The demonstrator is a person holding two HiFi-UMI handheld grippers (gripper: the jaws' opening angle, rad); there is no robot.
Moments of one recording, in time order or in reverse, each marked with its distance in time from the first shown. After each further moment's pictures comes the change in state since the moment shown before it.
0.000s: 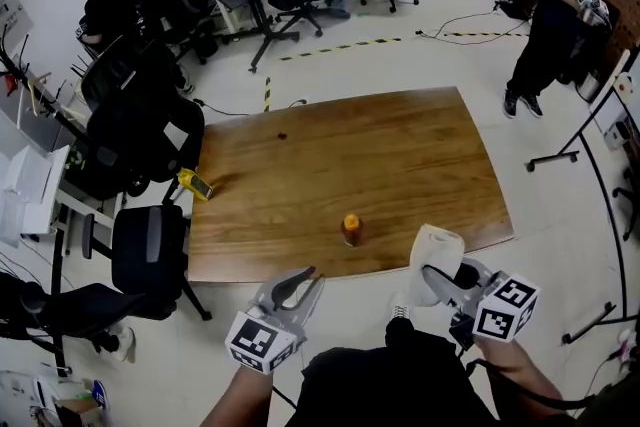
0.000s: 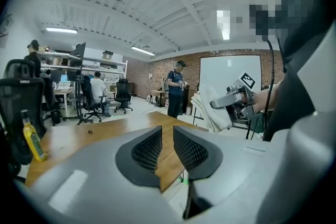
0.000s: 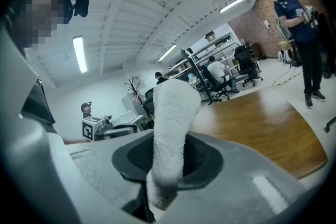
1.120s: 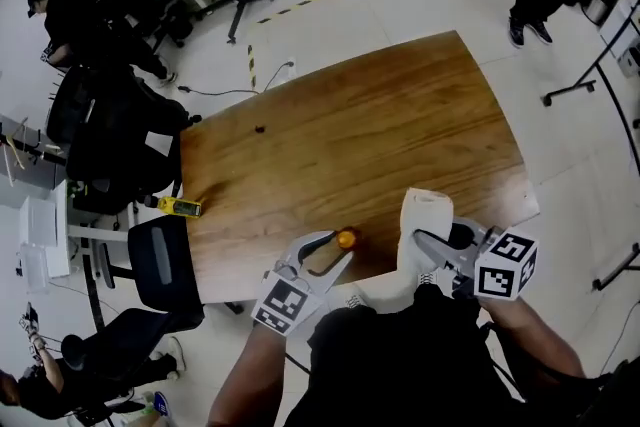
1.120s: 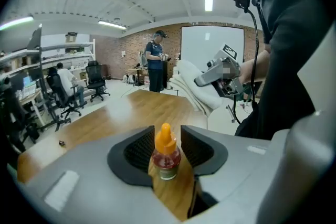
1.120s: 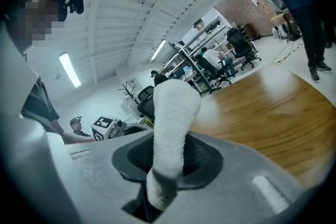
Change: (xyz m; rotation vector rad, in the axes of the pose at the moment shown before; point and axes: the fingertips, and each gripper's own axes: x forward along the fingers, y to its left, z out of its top) left arm 0.139 0.070 -0.054 0.220 0.292 -0.241; right arm 0.107 -0.095 0.010 0.164 0.042 0.056
